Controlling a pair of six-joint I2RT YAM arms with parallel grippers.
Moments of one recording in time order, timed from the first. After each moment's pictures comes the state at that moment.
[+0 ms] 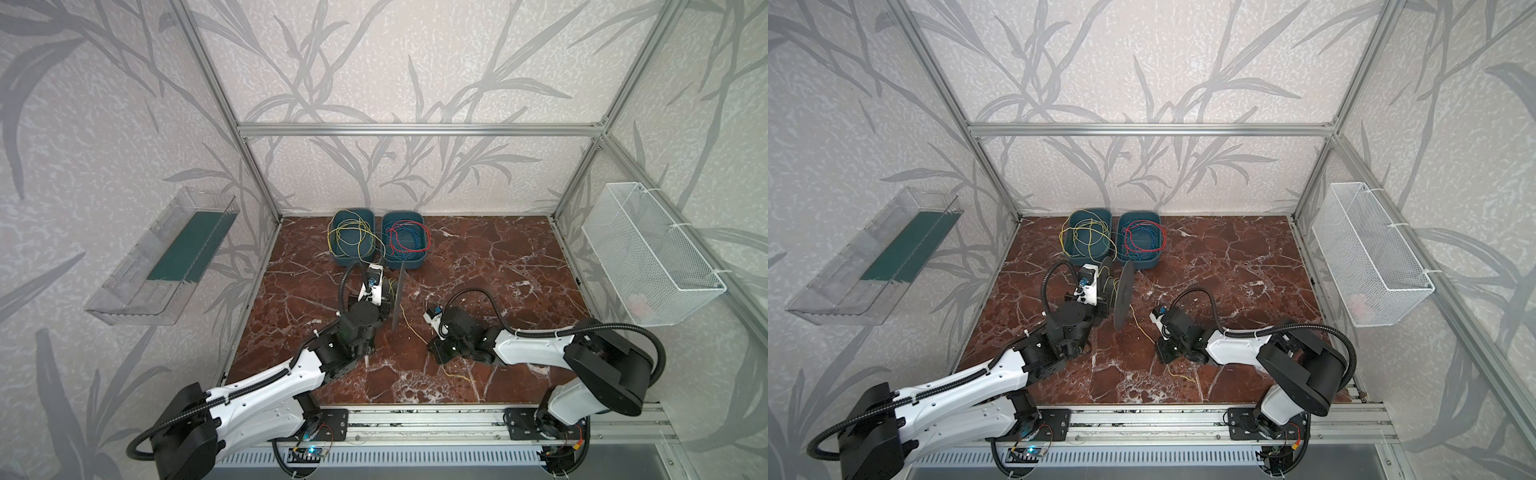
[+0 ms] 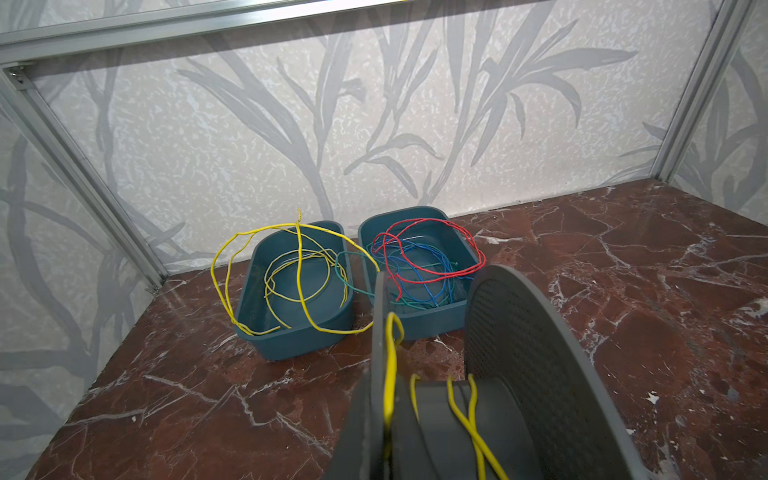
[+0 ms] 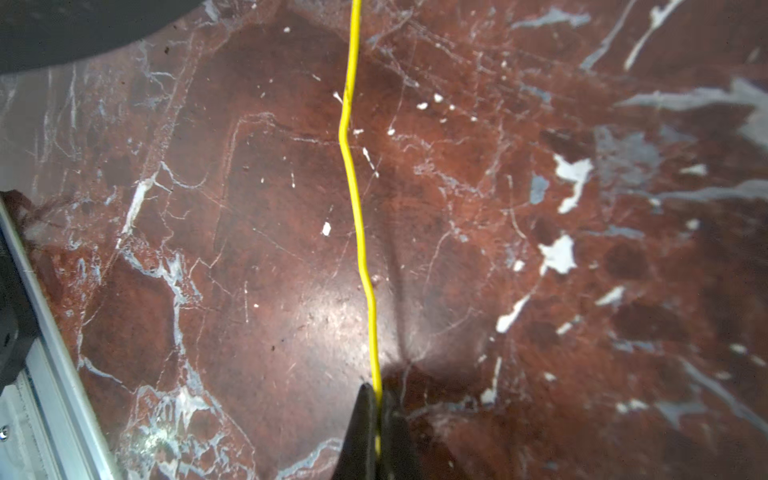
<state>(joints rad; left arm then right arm) -0.86 1.01 0.53 0.30 -0.76 0.00 0.88 1.56 0.58 0.08 -0.22 0.42</state>
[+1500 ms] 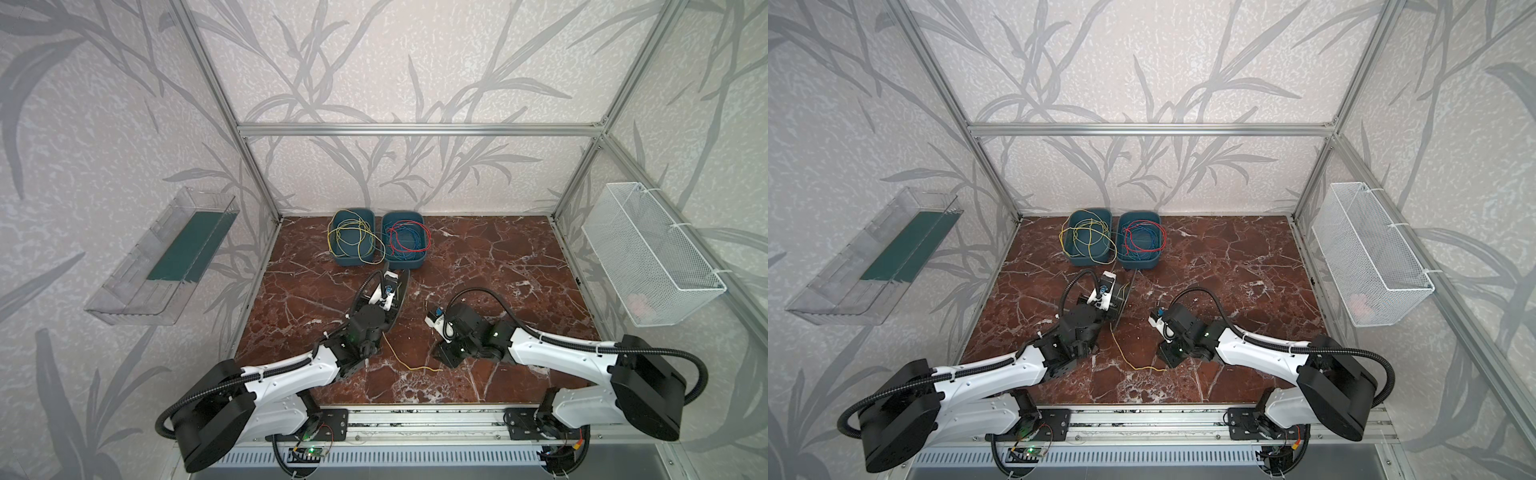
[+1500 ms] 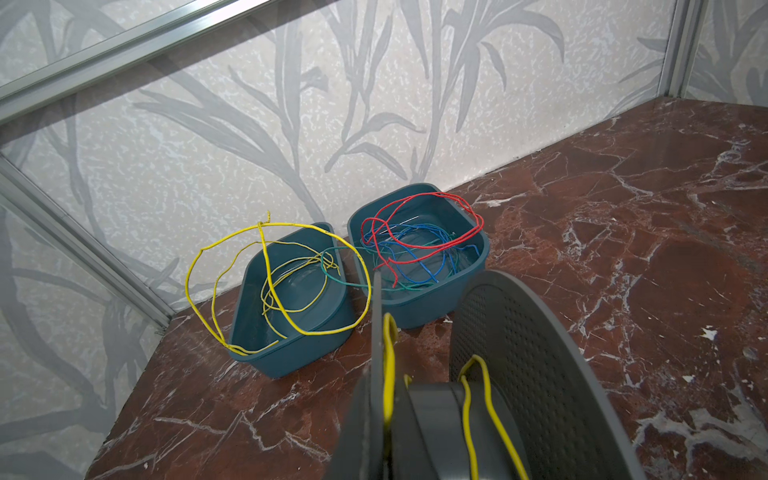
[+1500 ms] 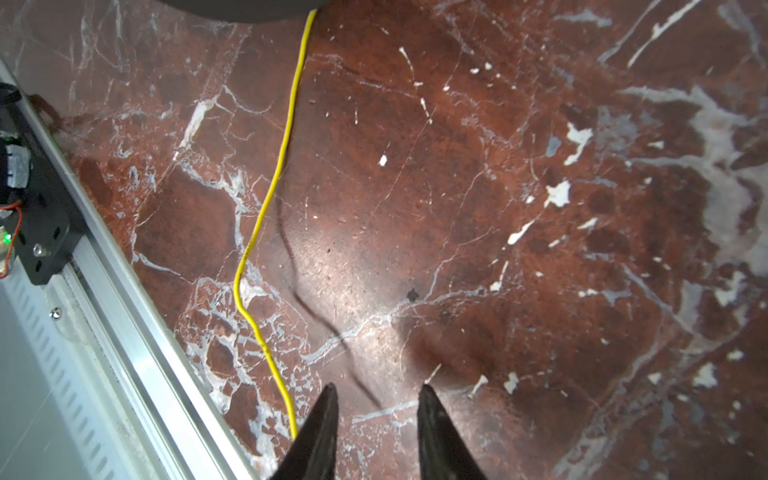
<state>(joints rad) -0.86 1.17 0.44 0.56 -0.68 0.19 0.91 1.34 0.68 -0.33 -0.23 0.28</state>
